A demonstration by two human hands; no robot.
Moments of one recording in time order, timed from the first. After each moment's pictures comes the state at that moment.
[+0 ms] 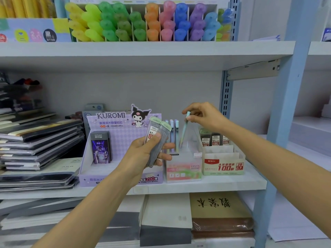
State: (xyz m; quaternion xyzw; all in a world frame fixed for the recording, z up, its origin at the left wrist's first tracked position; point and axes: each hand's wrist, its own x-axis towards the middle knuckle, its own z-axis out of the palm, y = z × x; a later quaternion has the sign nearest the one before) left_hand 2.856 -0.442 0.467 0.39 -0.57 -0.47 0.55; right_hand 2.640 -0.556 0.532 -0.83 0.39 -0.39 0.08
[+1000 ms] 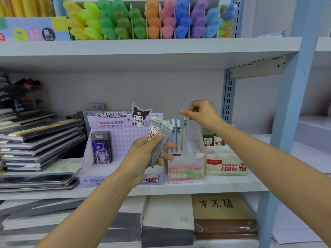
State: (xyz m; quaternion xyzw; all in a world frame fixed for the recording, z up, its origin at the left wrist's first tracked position) left_hand 2.854 -0.447 0.468 0.38 -0.56 -0.47 0.56; right_hand 2.661 -0.573 0.529 -0.76 0.46 -0.46 0.08
